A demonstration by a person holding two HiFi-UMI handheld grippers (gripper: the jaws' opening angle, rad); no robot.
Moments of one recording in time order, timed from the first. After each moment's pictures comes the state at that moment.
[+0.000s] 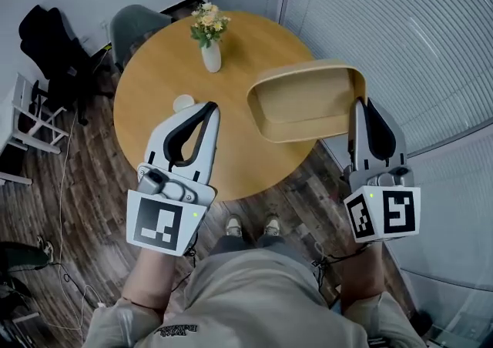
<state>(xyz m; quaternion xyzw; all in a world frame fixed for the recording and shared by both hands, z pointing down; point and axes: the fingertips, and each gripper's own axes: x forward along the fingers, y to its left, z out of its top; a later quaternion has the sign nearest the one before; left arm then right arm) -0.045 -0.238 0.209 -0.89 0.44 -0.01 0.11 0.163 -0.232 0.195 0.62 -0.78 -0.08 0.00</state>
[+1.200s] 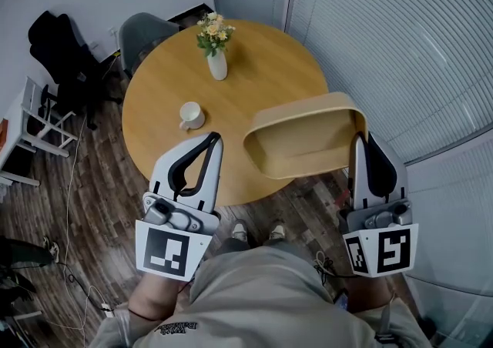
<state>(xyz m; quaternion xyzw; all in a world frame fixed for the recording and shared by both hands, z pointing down) -0.044 -0.212 0.203 -0.89 0.44 -0.04 0.13 0.153 -0.197 0.183 0.60 -0.80 -0.10 0.01</state>
